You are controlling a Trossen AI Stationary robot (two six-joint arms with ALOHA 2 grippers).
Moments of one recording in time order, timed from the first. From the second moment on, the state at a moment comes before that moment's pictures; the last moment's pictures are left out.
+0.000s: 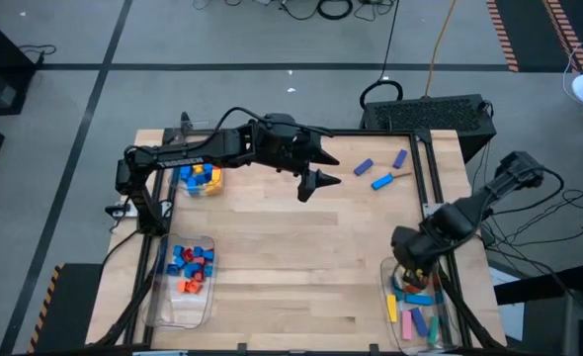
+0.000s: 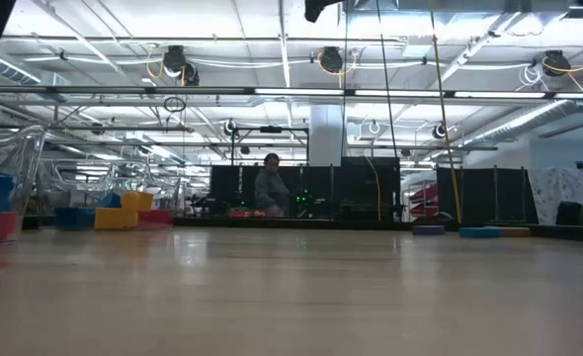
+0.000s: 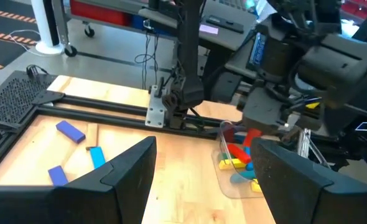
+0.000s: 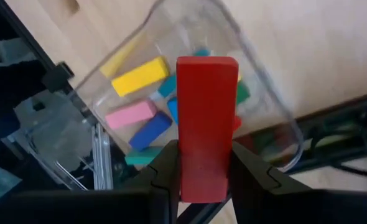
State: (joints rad) left arm 0.14 1.78 1.83 -0.37 0.25 -0.14; right arm 0.59 1.20 1.13 -1.36 -0.24 1.15
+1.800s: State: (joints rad) left arm 0.16 1.78 1.83 -0.65 0.10 0.04; right arm -0.57 1.43 1.14 -1.23 0.23 0.99
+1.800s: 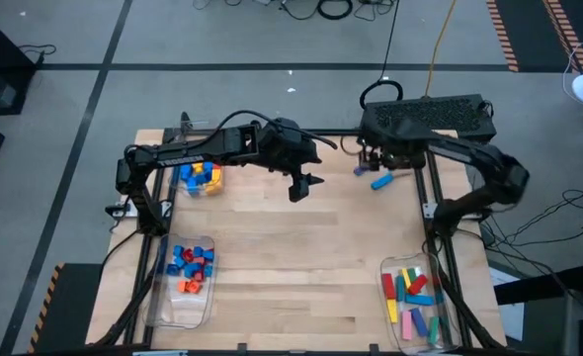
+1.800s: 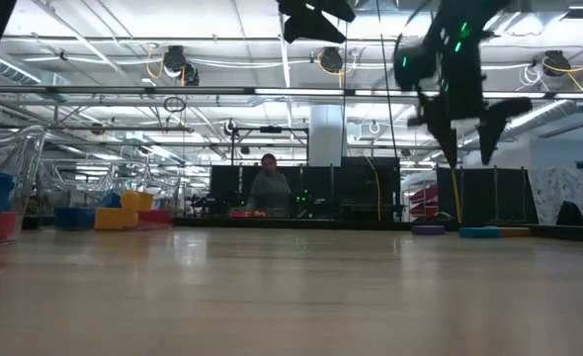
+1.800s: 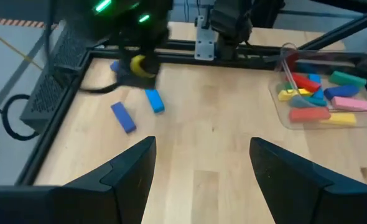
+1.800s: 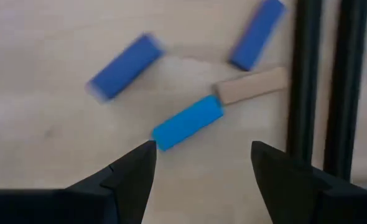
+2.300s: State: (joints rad) left arm 0.20 1.78 1.83 -0.79 0.10 0.16; right arm -0.77 1.65 1.14 -0.92 0.04 1.42
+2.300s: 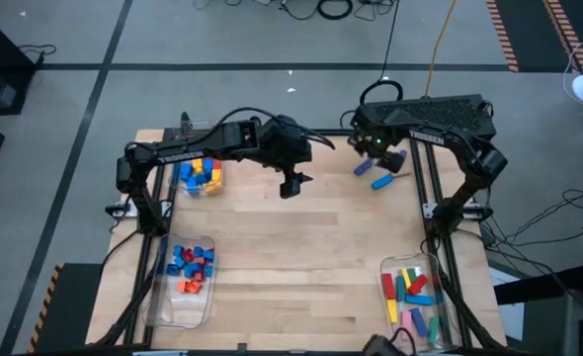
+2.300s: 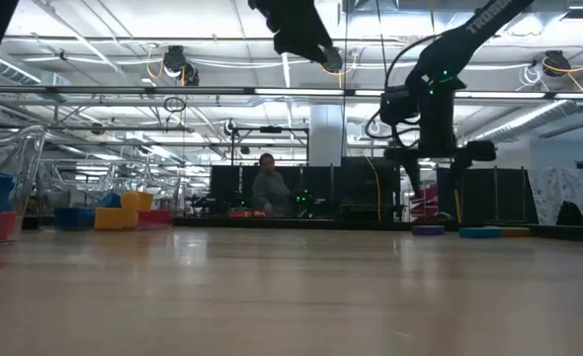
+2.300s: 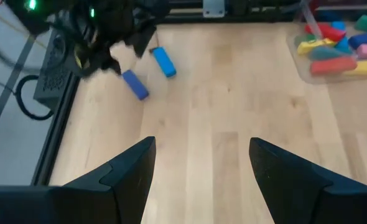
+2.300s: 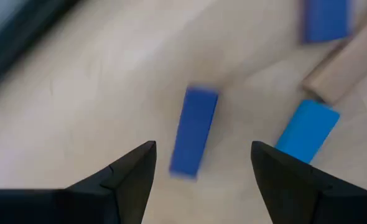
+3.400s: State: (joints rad) left arm 0.26 1.78 1.83 -0.89 0.13 0.25; right arm -0.66 1.72 1.14 -0.76 0.06 1.34
